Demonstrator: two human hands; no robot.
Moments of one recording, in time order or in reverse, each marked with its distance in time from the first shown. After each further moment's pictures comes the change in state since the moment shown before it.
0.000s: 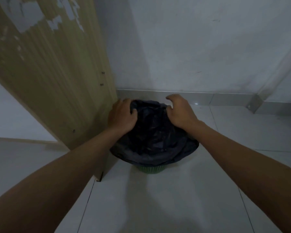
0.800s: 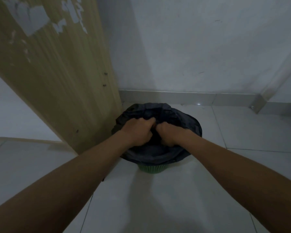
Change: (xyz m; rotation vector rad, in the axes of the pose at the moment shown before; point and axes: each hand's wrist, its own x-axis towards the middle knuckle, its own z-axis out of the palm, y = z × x) left_hand -0.030 0.025 0.005 0.455 -0.364 0.479; right_hand -0.023 -0.014 0.045 -0.580 -0.670 -0.155
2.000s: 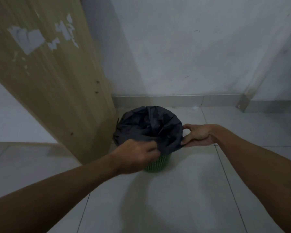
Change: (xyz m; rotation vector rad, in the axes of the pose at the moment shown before) left_hand -0.072 0.059 0.004 0.115 0.463 0.609; right_hand -0.091 0.124 0.019 1.596 -0.266 0.302
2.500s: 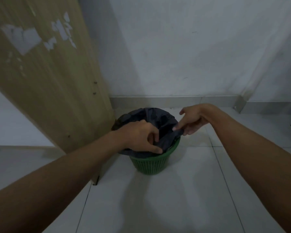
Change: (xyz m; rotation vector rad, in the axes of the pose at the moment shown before) left_hand 0.062 -0.048 -0.028 -0.401 -0.538 -0.514; right_hand -0.034 -0.091 0.033 -0.558 0.273 0.122
